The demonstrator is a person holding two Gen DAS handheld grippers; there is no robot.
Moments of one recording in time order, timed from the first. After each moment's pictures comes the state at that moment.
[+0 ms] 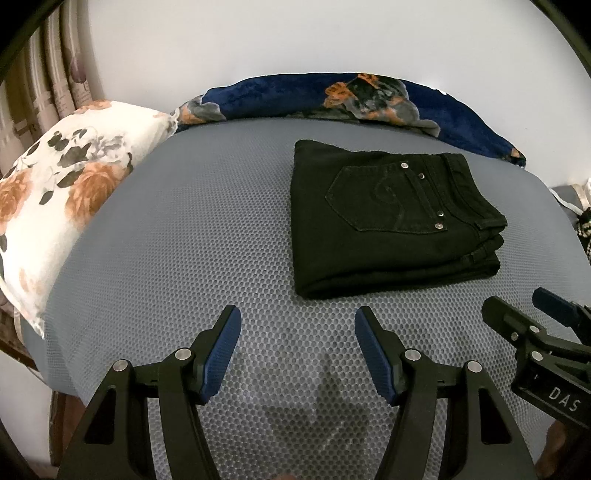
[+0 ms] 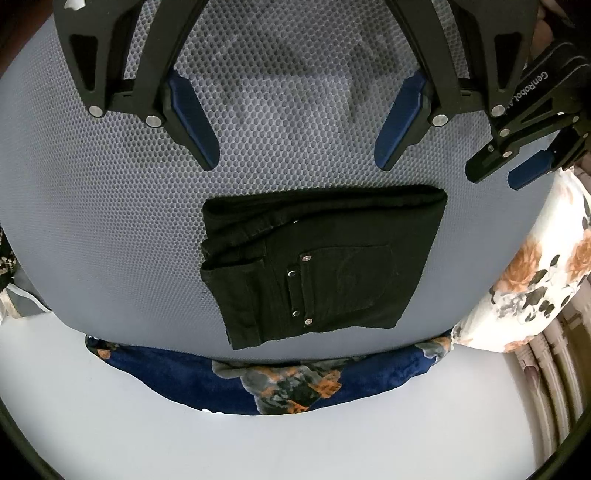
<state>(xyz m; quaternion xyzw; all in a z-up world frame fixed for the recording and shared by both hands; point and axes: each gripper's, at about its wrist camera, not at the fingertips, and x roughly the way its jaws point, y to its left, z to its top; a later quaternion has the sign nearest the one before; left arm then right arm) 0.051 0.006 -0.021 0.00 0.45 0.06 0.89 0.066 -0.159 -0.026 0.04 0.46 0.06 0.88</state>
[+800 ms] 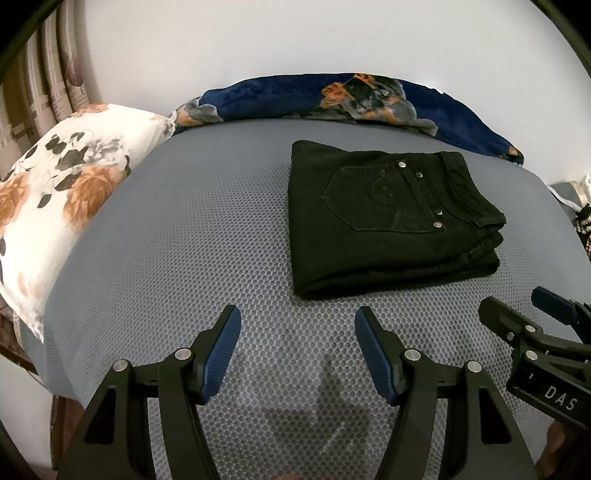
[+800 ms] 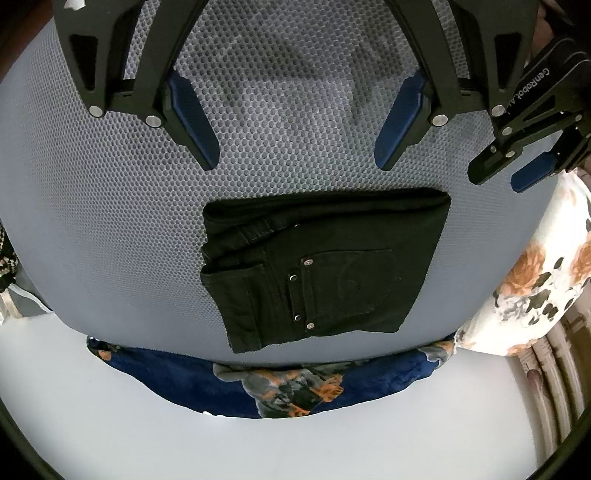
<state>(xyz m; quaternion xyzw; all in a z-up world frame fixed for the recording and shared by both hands) 0.051 0.003 -0.021 0.00 0.45 0.06 0.89 0.067 -0.157 -0.029 0.03 0.47 0.06 0.88</state>
